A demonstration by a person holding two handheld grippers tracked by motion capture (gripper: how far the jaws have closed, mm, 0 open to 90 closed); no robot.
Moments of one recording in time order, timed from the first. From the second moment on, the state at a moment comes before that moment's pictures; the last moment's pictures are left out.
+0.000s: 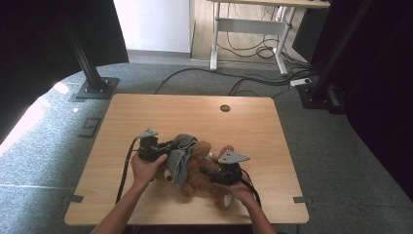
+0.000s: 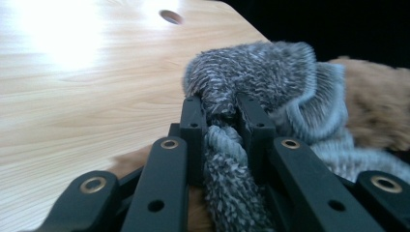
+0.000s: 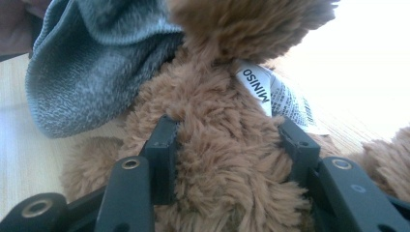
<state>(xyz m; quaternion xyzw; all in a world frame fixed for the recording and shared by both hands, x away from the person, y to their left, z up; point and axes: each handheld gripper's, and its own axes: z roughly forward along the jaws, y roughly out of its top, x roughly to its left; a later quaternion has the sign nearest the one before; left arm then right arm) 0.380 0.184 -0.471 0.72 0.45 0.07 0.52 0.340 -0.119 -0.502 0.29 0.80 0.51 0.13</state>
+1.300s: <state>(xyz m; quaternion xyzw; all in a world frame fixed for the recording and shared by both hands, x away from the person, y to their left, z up) 0.374 0.101 -0.442 0.77 0.37 0.04 0.52 0.335 -0.118 -0.507 0.29 0.79 0.53 0.12</state>
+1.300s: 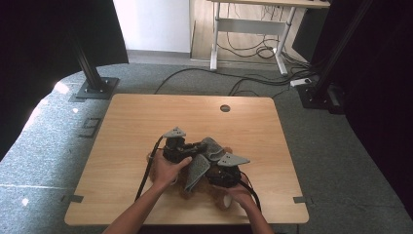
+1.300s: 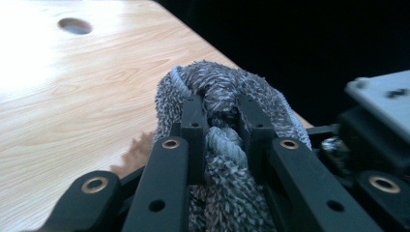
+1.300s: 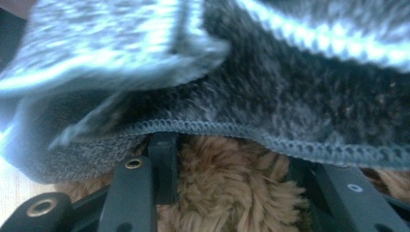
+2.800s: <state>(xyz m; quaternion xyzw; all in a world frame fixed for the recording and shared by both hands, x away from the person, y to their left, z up) 0.352 0.171 -0.463 0.73 0.41 0.06 0.55 0.347 -0.185 -0.498 0.40 0.73 0.55 0.09</state>
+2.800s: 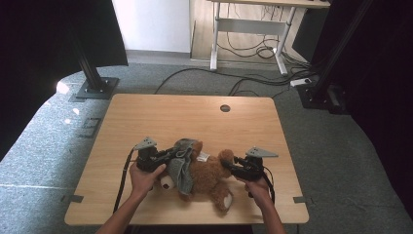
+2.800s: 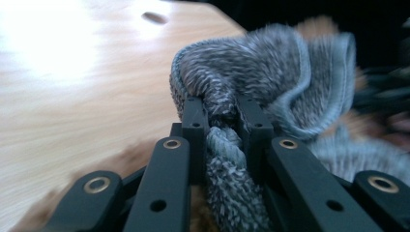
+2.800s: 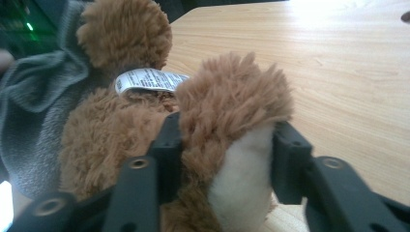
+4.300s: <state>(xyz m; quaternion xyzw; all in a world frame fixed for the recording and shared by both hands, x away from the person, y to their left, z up) 0.364 0.179 -0.463 0.76 0.42 0.12 0.47 0.343 -0.183 -0.498 0.39 0.74 0.54 0.13</state>
